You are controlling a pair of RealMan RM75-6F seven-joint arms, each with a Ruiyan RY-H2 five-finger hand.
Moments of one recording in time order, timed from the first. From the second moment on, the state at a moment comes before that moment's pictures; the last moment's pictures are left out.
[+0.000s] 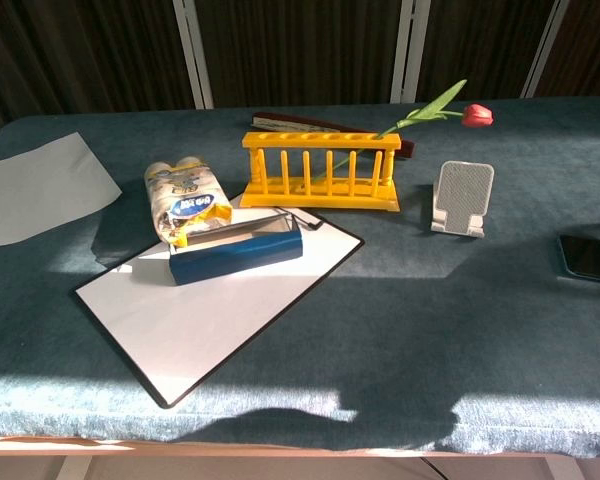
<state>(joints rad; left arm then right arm) -0.09 -1.14 0.08 -1.55 1.73 1.52 0.10 0.59 -1.33 0.04 -1.32 -0.73 0.77 -0.35</state>
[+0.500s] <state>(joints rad) -0.09 -1.13 0.09 -1.55 1.74 1.54 0.09 0.58 -1.33 0.03 -1.35 -0.73 0.84 -0.41</state>
